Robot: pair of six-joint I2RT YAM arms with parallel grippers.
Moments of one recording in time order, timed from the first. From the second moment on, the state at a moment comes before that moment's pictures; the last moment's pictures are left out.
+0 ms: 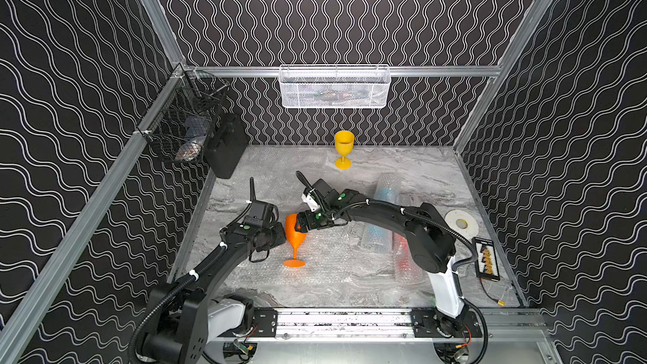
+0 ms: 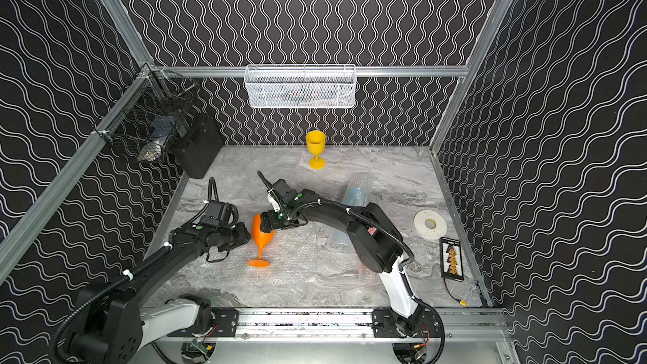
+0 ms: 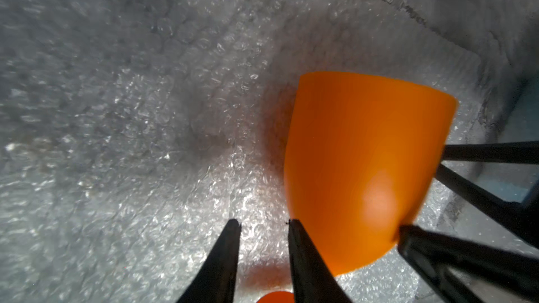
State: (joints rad) left arm -0.16 1.19 0.61 -0.53 0.16 -0.61; right arm 0.91 2.12 1.64 -0.55 -0.26 0.54
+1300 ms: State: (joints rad) left arm -0.12 1.13 0.56 -0.46 0.21 -0.60; right arm 0.91 2.20 1.64 -0.42 -0.32 0.66
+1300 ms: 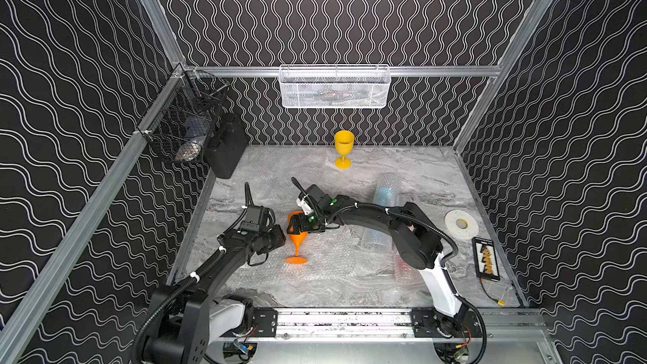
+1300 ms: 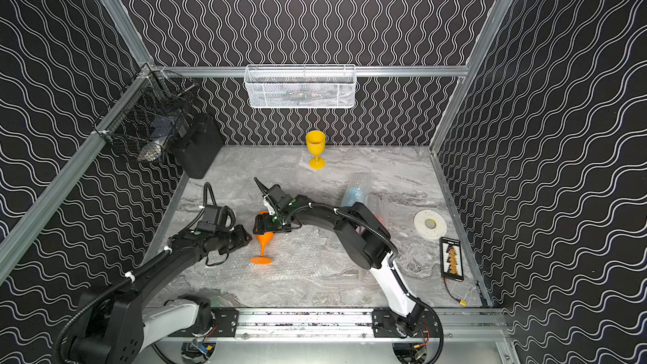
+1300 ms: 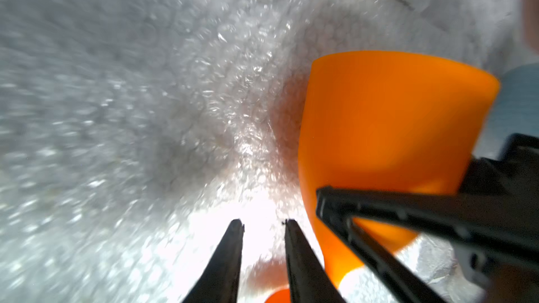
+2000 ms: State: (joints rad) left arm 0.12 1.31 0.89 -0.82 -0.10 -0.53; right arm 0.79 1.78 1.32 -0.34 -0.38 0.54
